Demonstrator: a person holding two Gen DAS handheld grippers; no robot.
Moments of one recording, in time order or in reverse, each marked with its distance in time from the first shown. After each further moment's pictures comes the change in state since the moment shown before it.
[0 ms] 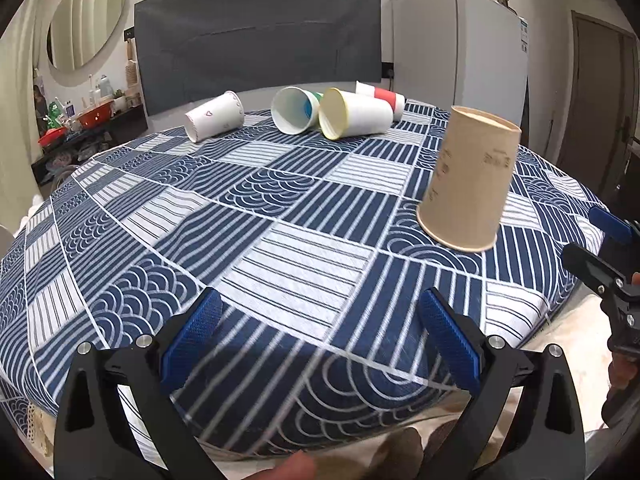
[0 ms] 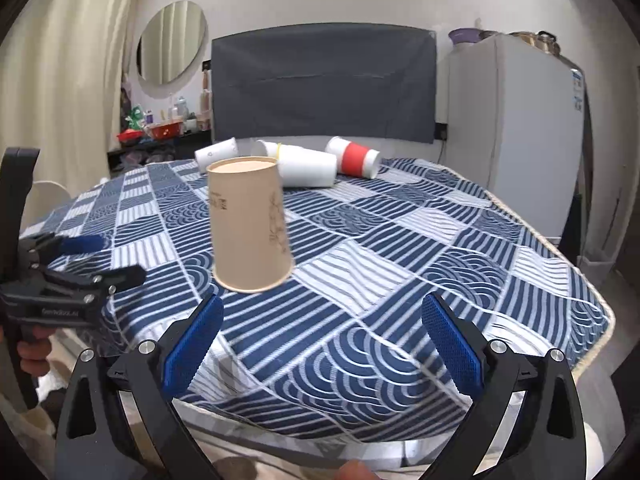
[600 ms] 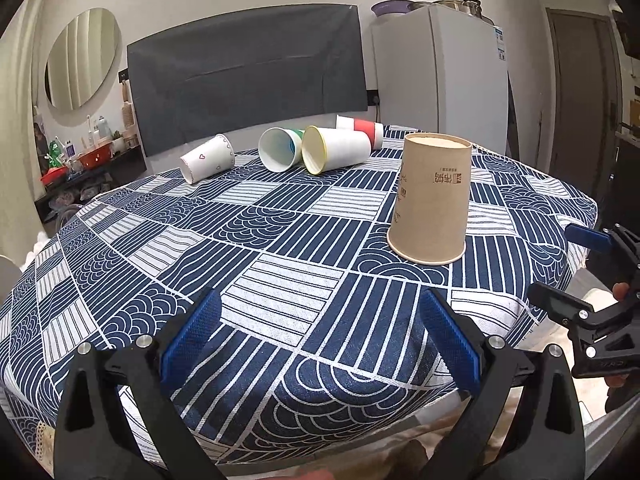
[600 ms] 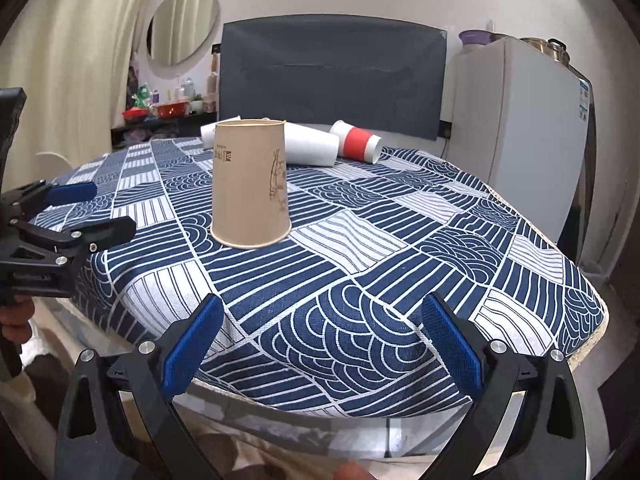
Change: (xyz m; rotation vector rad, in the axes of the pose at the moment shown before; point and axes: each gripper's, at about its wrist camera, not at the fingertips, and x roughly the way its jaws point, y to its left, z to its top) left arm -0.024 -0.018 -0.002 0.075 -0.130 0.014; right arm 0.001 0.002 -0.019 -0.059 0.036 0.012
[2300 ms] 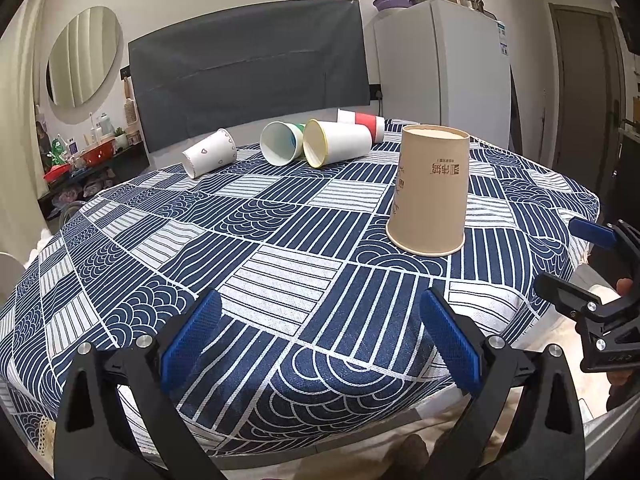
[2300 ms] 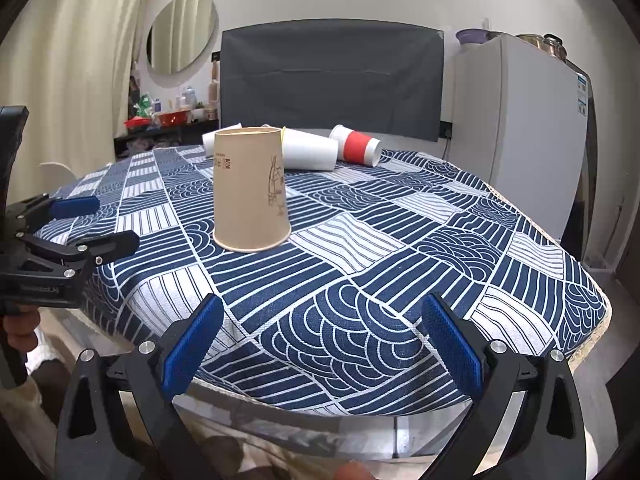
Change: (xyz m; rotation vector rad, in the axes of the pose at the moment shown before) left arm -0.003 -0.005 -0.003 0.007 0.019 0.013; right arm -0.006 -0.004 0.000 0.020 -0.016 0.022
